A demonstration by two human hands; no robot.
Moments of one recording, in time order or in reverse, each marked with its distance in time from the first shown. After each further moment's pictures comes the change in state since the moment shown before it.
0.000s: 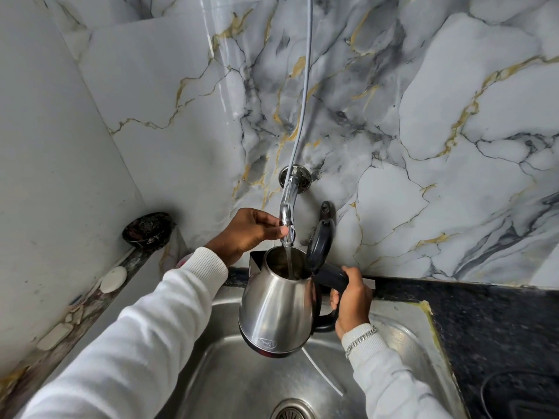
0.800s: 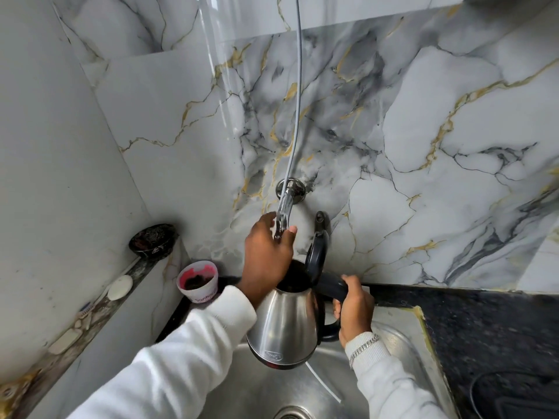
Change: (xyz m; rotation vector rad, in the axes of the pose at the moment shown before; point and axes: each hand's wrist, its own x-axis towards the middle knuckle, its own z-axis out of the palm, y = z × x) left_hand -0.051 0.024 0.056 0.262 0.475 0.192; right_hand -0.013 -0.016 -0.011 0.038 0.051 0.010
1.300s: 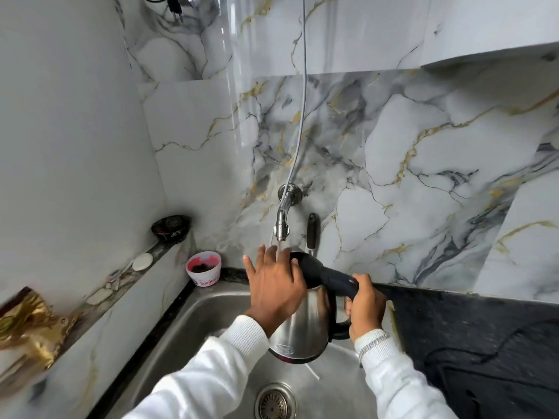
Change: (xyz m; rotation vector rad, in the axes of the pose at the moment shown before) left_hand -0.121 0.026 -0.014 0.389 -0.061 0.068; right_hand -0.067 -0.051 -0.057 -0.100 0.026 -0.134
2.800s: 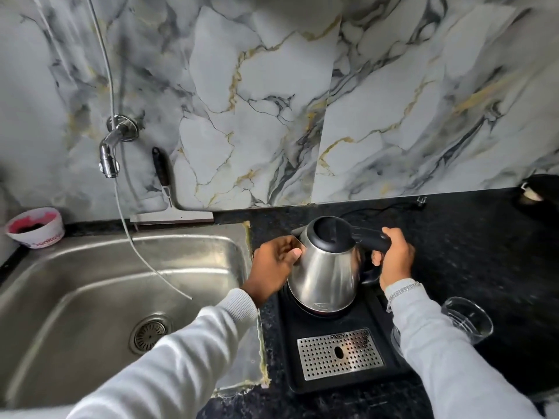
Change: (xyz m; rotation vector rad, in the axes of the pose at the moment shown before) left_hand -0.157 0.200 0.142 -0.912 -0.597 0.084; right_hand 0.025 -0.133 -0.362 -0.027 0.274 -0.236
